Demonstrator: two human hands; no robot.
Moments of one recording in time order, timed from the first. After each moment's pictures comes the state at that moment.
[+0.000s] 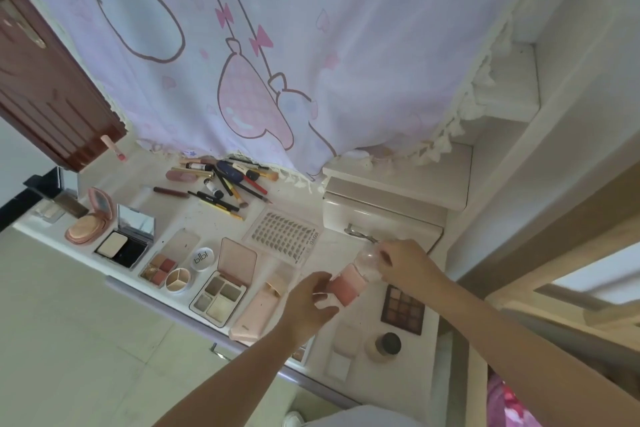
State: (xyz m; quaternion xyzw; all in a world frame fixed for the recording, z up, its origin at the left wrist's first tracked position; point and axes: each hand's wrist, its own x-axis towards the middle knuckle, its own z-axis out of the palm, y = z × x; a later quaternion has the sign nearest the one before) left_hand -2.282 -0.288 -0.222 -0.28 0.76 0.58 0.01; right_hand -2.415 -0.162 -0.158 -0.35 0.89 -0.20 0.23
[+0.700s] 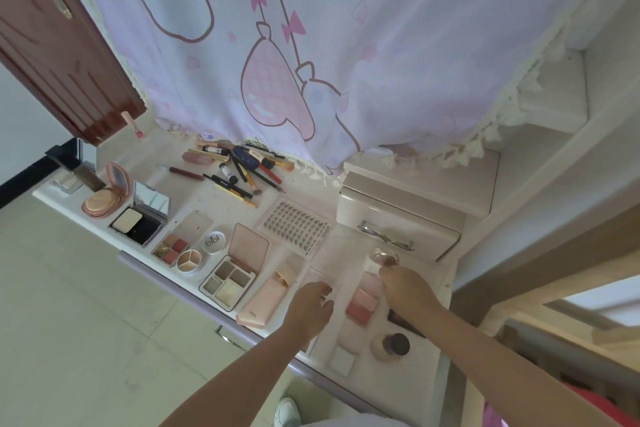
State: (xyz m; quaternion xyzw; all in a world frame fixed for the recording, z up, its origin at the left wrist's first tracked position) left_hand -2.277 -0.291 -0.244 -0.32 0.86 0.39 0.11; right_hand -2.403 -0.165 -0.219 -0.42 0.89 0.05 0.18
